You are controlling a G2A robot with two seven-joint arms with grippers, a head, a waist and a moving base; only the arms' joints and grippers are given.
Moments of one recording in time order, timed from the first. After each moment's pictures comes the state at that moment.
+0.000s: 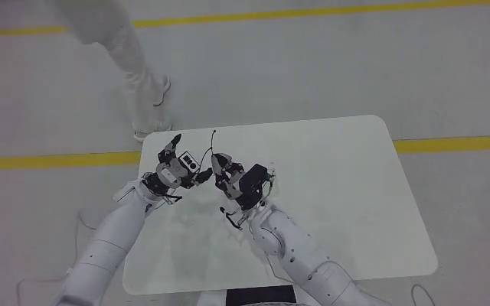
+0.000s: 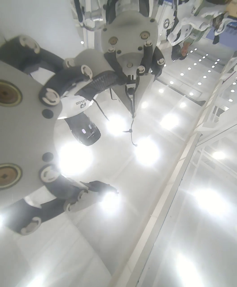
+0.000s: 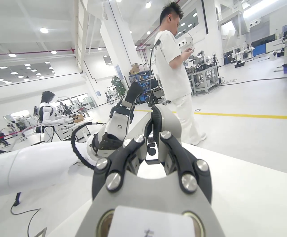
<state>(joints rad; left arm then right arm) 1.20 -1.06 -1.14 -1.16 -1.36 0.26 -1.33 -1.37 -1.55 0.86 -1.38 -1.26 -0.20 -0.53</state>
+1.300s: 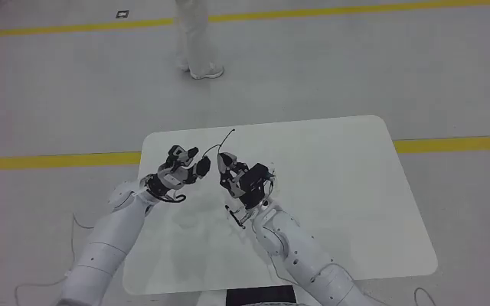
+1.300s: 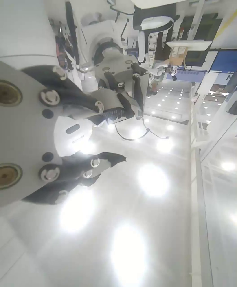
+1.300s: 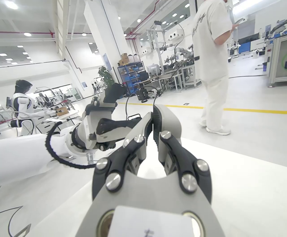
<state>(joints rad) 1.22 -1.06 -1.18 -1.19 -1.19 -0.03 -1.33 -1.39 -1.54 0.88 -1.41 -1.30 -0.14 -0.47</state>
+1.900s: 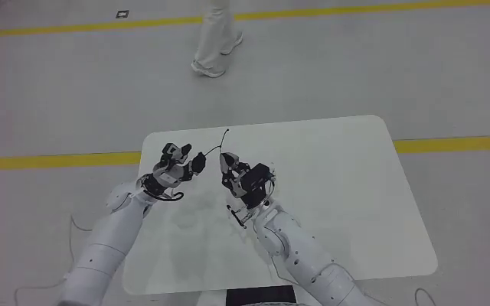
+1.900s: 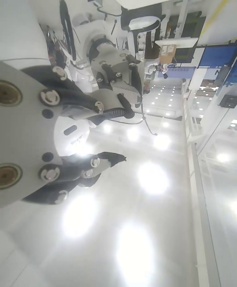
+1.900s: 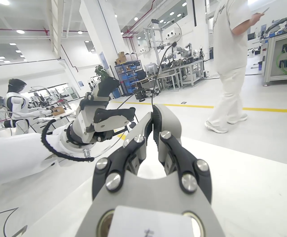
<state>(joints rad) 1.24 -1.07 -1.21 -1.19 -1.21 -0.09 -1.33 -1.40 -1.53 0.89 -1.40 -1.30 -0.12 -0.47</state>
